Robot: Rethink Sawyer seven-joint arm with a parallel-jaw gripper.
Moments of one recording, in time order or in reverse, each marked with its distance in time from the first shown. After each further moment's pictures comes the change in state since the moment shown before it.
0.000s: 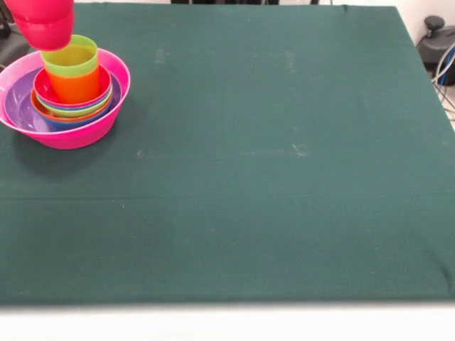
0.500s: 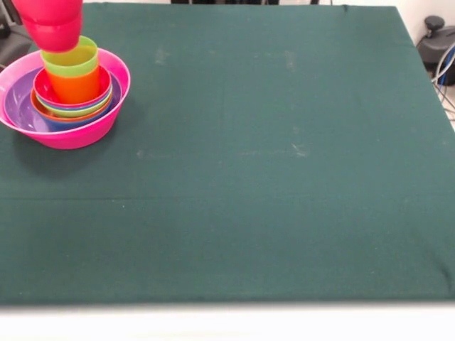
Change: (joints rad) arm 0.013 0.000 0.000 0.000 -0.004 0.000 0.000
